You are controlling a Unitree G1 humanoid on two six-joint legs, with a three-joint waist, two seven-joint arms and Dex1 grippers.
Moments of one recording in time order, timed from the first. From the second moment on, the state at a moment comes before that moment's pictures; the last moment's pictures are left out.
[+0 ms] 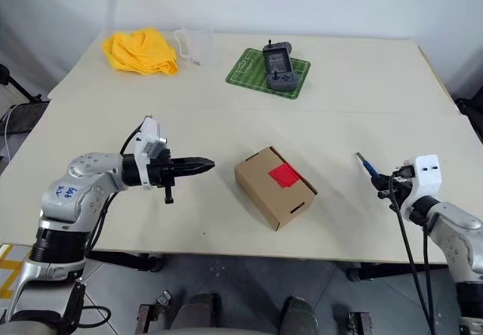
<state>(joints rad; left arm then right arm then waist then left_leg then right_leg) -0.52 0.59 0.02 -0.12 -0.46 0.60 -1.01 -0.20 -0.81 -0.26 0.18 0.64 0.51 0.53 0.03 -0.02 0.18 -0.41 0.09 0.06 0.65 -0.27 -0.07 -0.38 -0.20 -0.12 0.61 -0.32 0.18</state>
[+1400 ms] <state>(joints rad) -0.42 0.45 -0.20 -0.14 -0.37 0.65 -0.81 -0.21 -0.74 0.03 -0.16 0.38 0.44 0.93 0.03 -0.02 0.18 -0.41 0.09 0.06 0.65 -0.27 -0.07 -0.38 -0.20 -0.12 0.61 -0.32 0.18</state>
